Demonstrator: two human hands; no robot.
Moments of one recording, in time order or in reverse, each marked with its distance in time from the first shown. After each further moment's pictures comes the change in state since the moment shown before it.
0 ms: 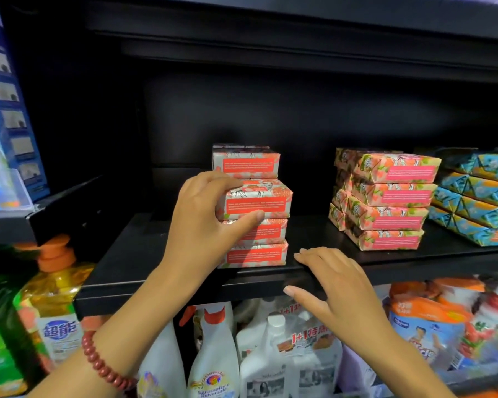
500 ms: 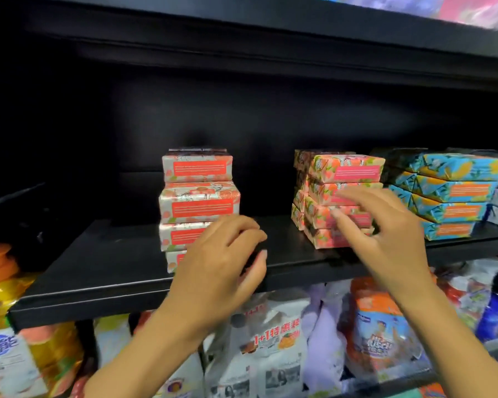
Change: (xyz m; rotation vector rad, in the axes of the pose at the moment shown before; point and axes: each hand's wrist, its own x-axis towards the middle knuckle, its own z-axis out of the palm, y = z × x) left_hand -0.035 0.048 0.047 0.129 -0.052 0.429; right_hand 0.014 0.069 -0.084 0.103 0.496 0.012
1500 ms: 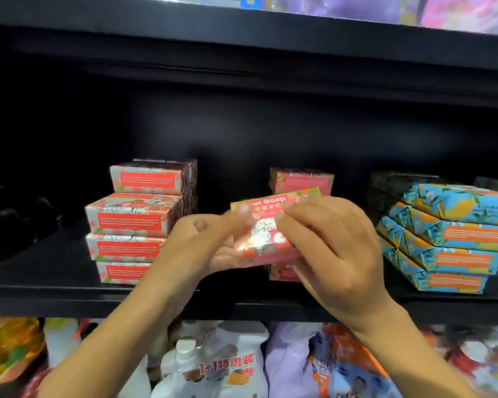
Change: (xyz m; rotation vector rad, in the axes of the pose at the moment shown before) left_hand 0.074 0.048 0.040 -1.045 -0.009 -0.962; right_hand 0.028 0.053 -0.001 0.029 0.254 -0.667
